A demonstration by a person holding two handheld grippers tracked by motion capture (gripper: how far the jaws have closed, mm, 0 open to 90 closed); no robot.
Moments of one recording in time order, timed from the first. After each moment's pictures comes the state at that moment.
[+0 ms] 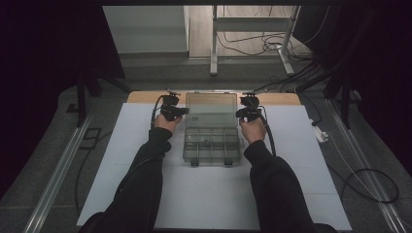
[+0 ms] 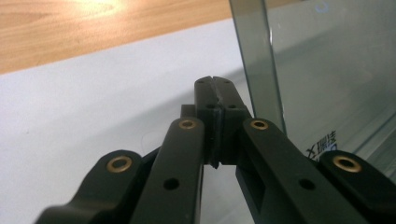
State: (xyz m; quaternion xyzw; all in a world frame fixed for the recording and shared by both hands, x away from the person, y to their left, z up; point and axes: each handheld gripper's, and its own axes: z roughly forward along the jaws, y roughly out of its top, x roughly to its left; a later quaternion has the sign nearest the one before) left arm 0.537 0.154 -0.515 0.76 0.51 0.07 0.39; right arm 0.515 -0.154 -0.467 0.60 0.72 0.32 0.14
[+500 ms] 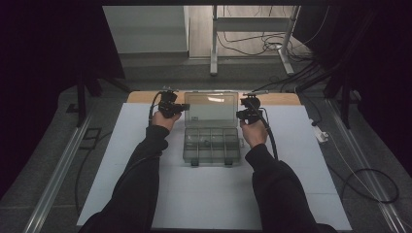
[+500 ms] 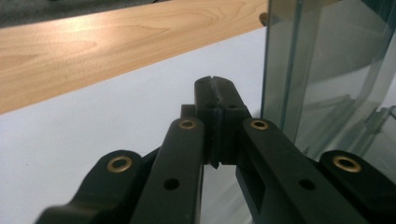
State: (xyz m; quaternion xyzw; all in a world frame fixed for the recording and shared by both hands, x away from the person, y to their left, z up) left arm 0.533 0.161 -0.496 0.77 0.47 0.06 0.44; right arm 0.495 -0.154 -0.456 0.58 0.73 0.33 0.17
